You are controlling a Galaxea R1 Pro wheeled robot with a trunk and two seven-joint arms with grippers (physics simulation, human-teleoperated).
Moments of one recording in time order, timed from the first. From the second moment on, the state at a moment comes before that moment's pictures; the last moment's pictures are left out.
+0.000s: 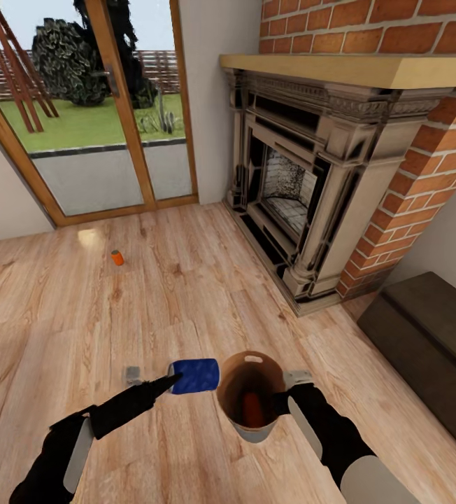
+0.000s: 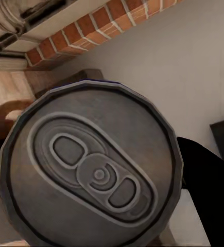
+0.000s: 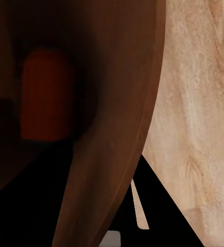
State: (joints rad) left arm -0.33 -0.02 0.32 -1.12 0.21 0.59 -1.22; right arm -0.56 0.04 0.28 -0.82 -0.22 0.72 -0.22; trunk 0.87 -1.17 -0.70
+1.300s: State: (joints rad) left arm -0.33 -0.12 0.17 -1.07 0.21 0.58 -0.96; right arm -0.56 0.08 0.29 -0.81 -0.22 0.72 -0.23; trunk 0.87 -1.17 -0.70
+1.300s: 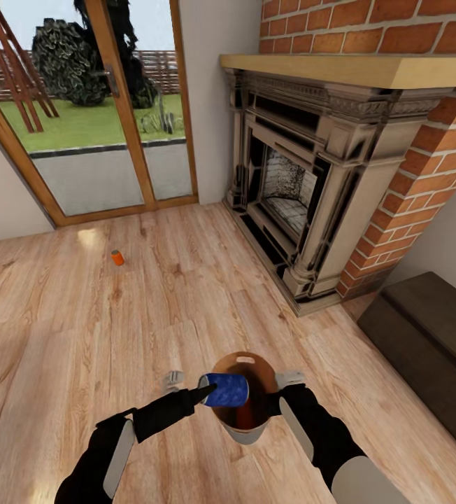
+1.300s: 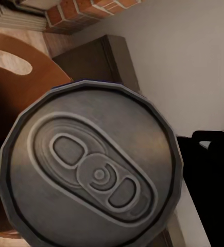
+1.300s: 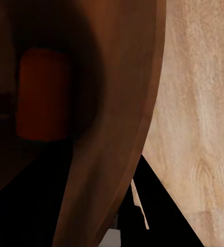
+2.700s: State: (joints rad) left arm -0.33 0.08 0.23 -1.04 0.23 0.58 -1.30; right arm -0.56 0.09 0.33 -0.81 -0.22 0.72 -0.22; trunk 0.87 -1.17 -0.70
